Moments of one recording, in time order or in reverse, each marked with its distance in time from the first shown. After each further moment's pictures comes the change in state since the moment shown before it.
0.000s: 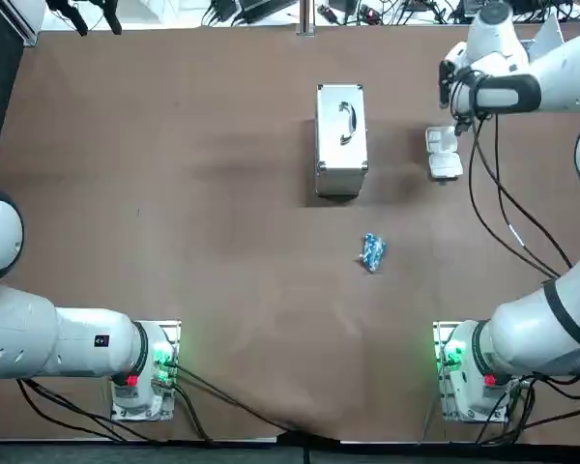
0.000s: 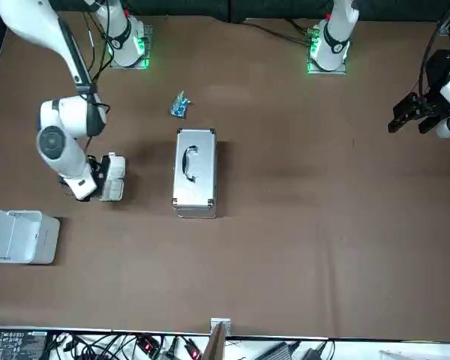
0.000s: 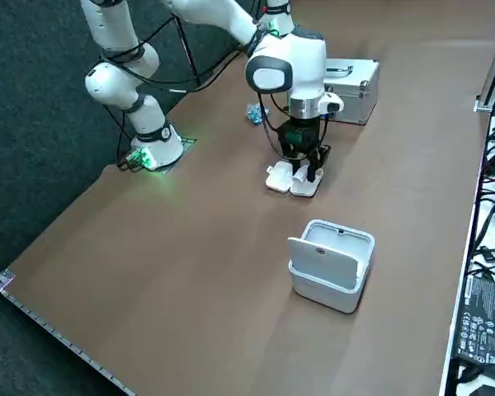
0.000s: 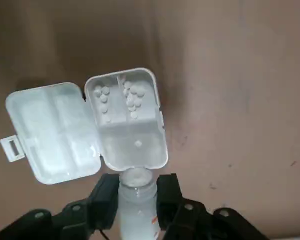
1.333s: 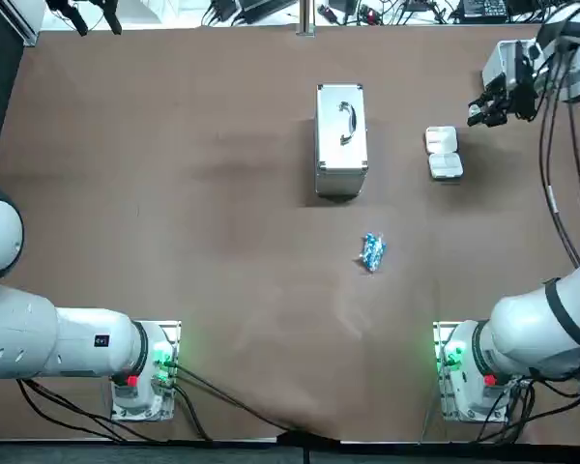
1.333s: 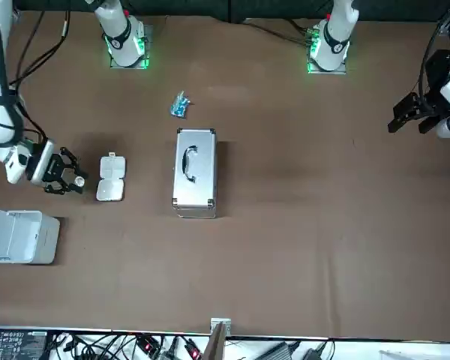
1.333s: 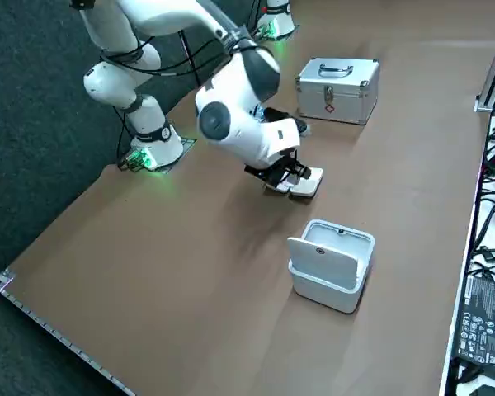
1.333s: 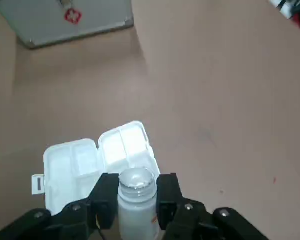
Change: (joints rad) arm -0.118 -0.022 -0.245 0.018 1.184 -0.229 -0.998
